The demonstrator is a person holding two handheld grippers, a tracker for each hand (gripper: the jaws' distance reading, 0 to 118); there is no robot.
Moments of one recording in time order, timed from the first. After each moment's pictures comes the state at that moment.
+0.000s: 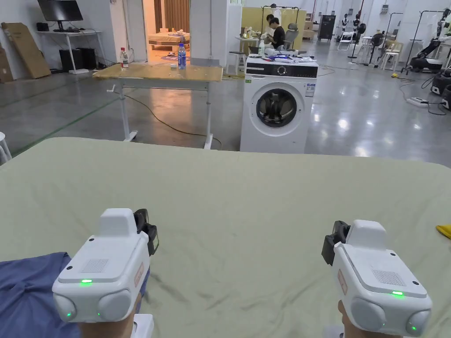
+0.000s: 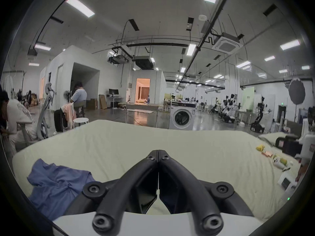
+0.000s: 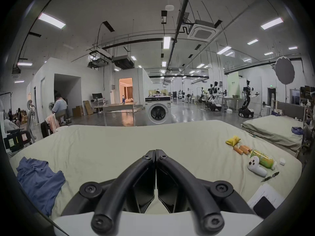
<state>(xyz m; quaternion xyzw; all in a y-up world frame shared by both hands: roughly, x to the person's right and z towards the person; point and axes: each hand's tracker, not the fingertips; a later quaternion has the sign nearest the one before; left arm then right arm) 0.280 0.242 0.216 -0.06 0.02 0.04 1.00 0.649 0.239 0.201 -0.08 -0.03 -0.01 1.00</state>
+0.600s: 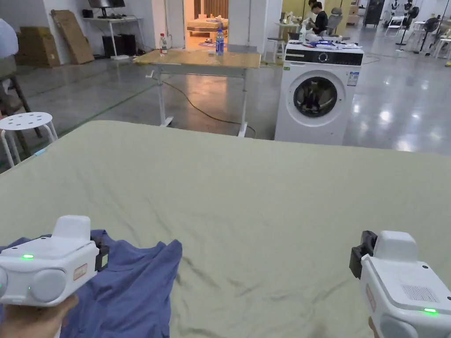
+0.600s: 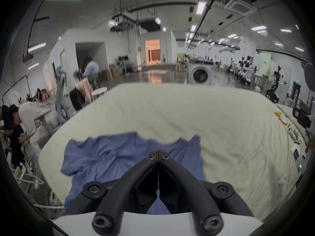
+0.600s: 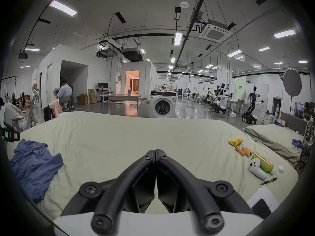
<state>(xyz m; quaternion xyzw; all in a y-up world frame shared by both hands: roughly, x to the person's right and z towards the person) 0.149 0.227 0.241 -0.30 0.08 0.00 0.95 0.633 0.211 0.202 -0.11 0.00 0.04 0.99</state>
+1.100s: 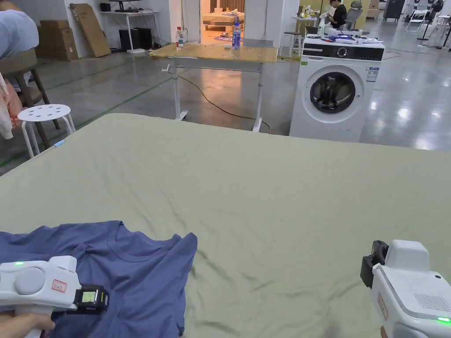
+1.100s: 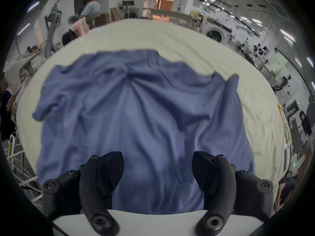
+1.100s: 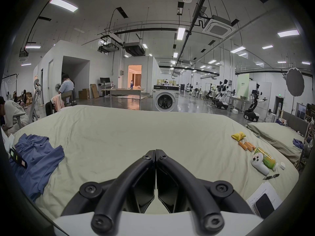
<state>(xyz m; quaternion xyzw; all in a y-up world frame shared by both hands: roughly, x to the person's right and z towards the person) 0.094 0.140 0.239 -0.51 0.05 0.12 0.85 0.626 0.196 0.203 -0.13 0.01 0.04 0.99</state>
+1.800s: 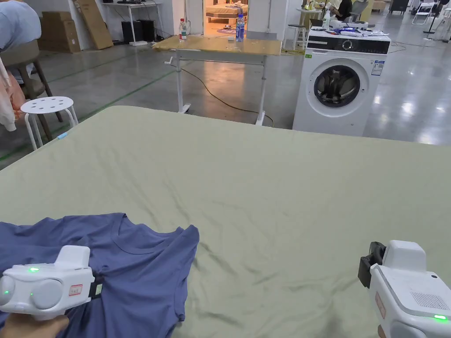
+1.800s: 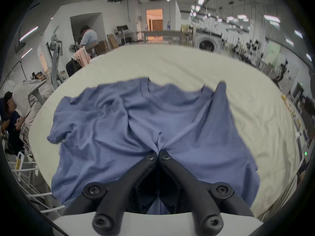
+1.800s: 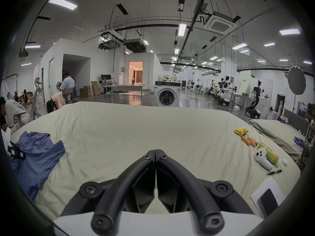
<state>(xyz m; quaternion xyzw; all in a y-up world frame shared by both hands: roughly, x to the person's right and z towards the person) 0.112 0.169 0.265 -0.39 0.08 0.04 0.92 0.621 0.183 0.203 -0.15 0.01 0.04 0.99</state>
